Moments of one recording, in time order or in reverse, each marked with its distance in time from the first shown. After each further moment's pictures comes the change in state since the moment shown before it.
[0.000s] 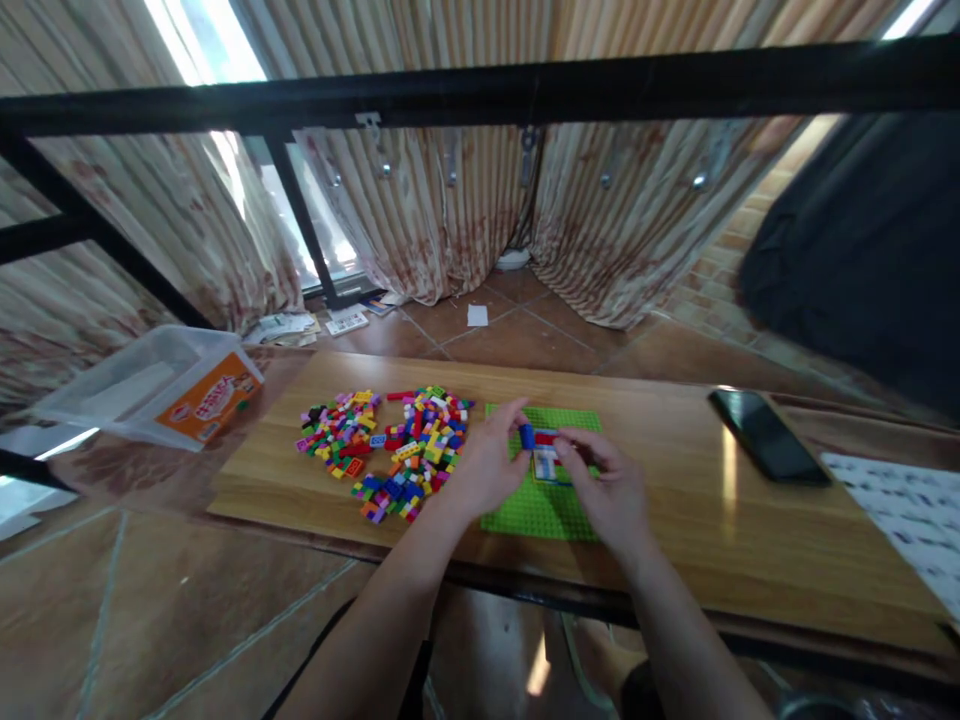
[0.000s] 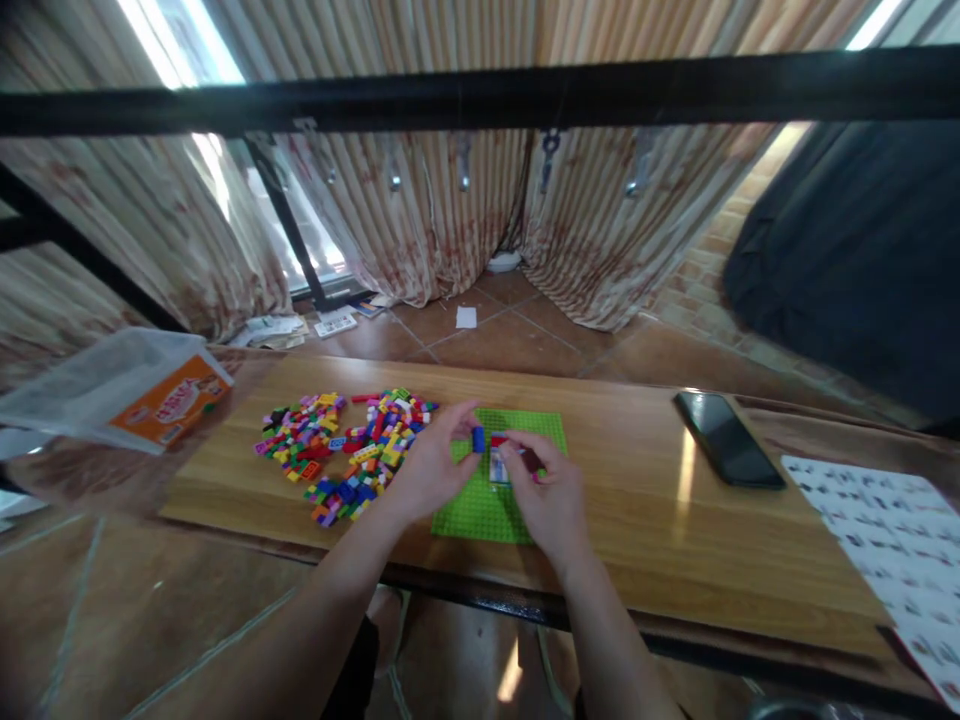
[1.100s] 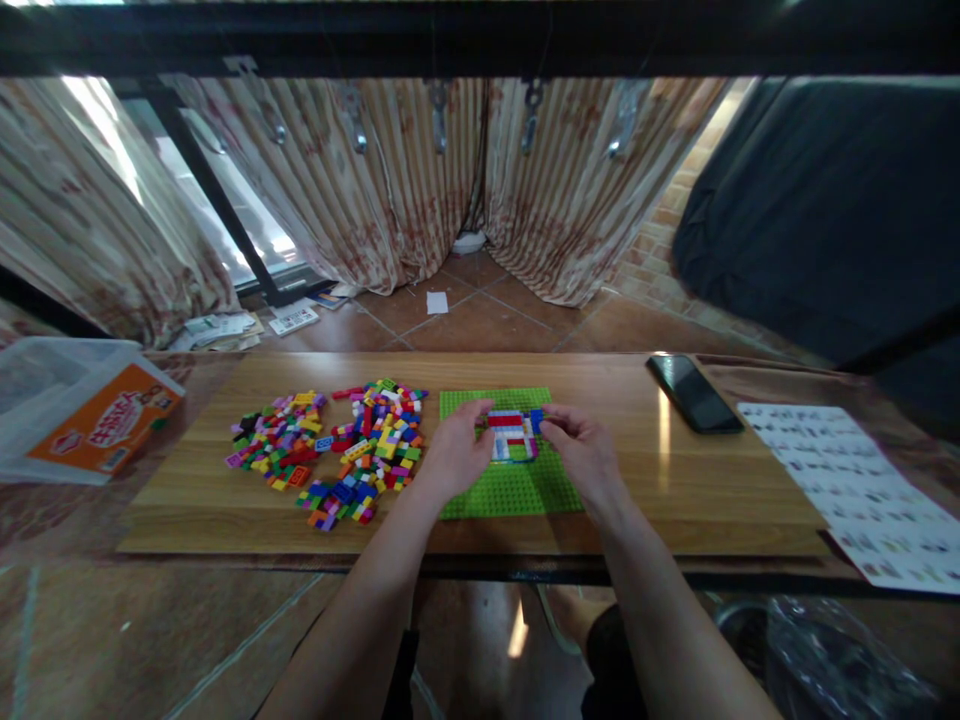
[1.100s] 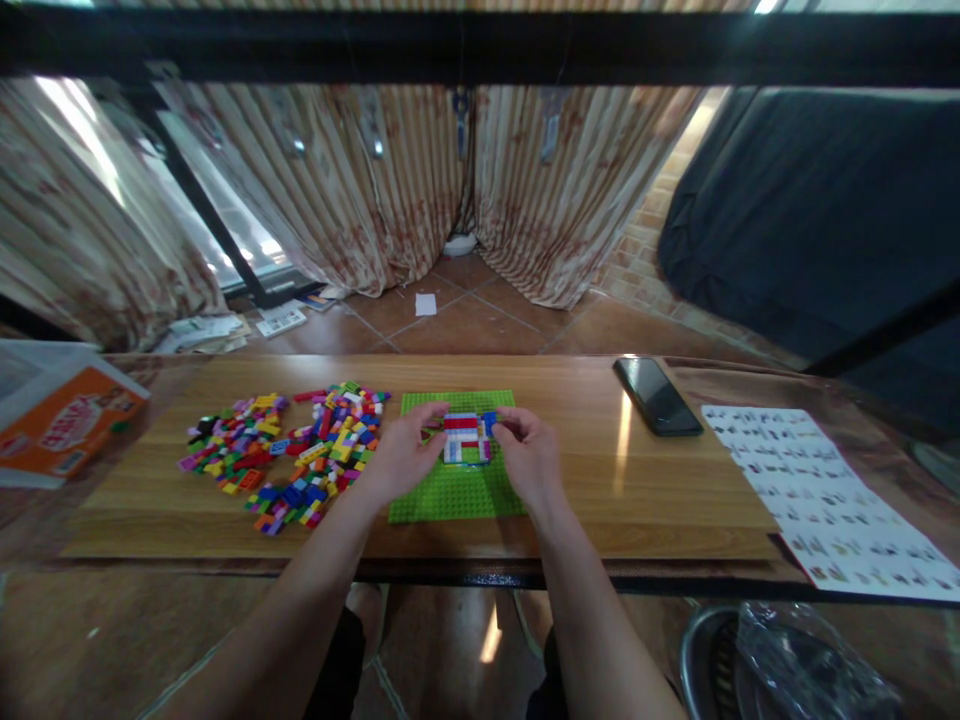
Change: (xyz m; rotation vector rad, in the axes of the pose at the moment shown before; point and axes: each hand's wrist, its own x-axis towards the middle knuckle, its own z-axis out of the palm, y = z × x) left_hand 0.015 0.007 0.020 0.100 -0.157 -0.214; right_hand 0.017 0.037 -0.024 0.210 0.104 0.370
